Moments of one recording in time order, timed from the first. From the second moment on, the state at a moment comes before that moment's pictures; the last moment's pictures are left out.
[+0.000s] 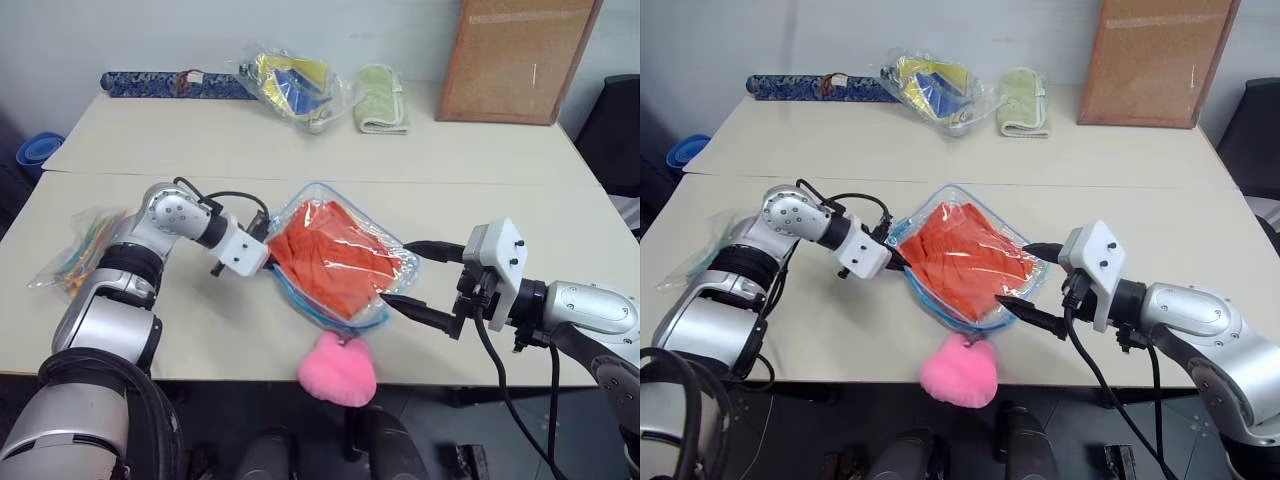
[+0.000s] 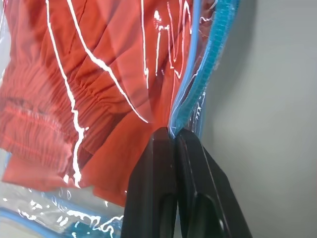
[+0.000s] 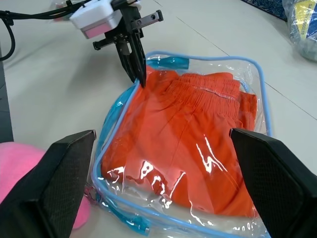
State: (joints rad) left arm -1.07 0.61 -0.36 0.99 0.23 -0.80 -1.25; right arm -0.20 -0.82 -0.16 -0.71 0.73 0.74 0.68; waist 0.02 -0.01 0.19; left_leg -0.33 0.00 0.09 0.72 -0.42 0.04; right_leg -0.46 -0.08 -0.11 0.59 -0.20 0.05
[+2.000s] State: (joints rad) left arm -0.40 0.88 -0.13 -0.23 0.05 0.29 -1.07; right arm -0.27 -0.79 -0.06 -0.58 0.64 0.66 0.81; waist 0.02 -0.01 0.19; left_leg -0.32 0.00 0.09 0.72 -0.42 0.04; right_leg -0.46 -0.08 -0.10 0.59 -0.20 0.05
